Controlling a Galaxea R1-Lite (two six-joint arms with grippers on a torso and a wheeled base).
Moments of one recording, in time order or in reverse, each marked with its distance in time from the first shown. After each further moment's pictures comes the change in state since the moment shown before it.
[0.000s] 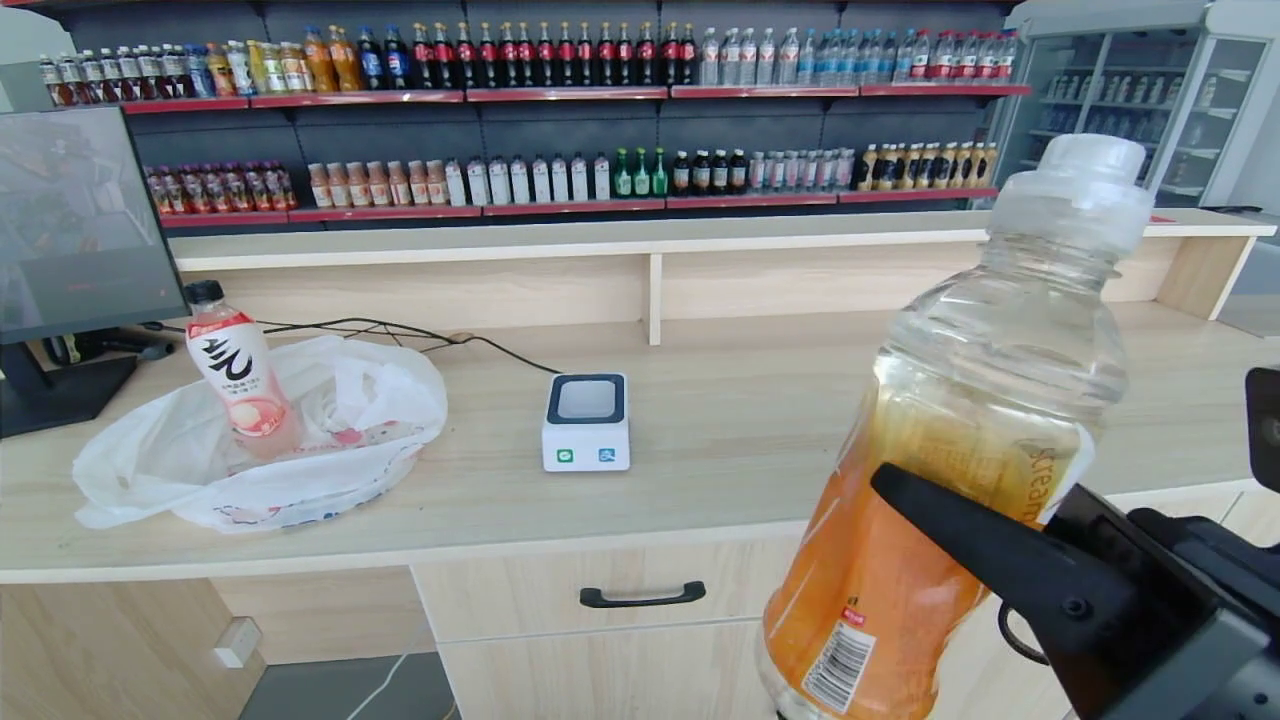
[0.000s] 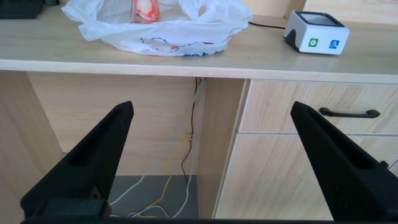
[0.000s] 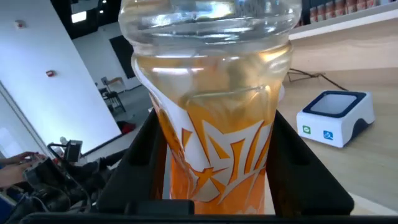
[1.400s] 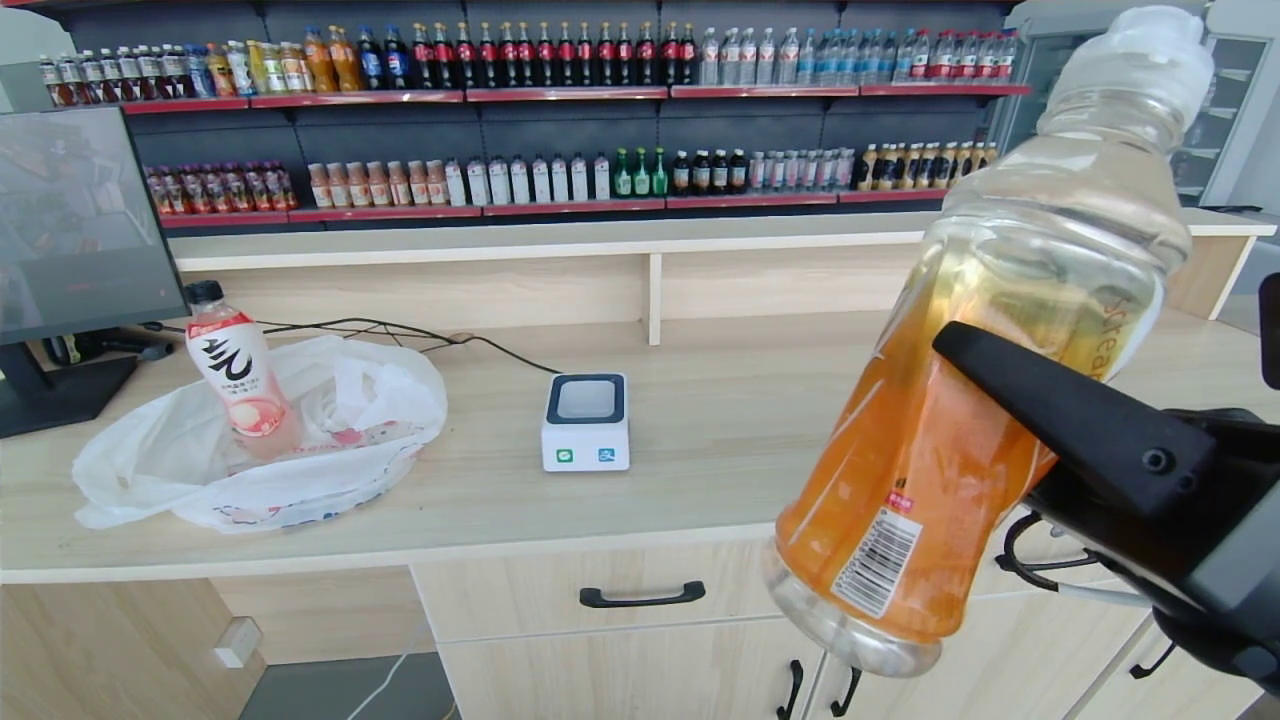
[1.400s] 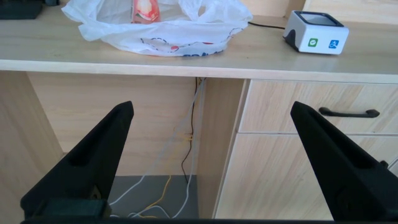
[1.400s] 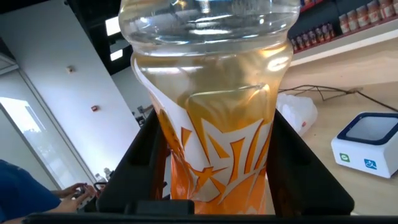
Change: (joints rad) left arm 0.000 0.000 0.000 0.000 0.000 0.000; right arm -0.085 -0.007 -0.114 0.001 0.082 0.211
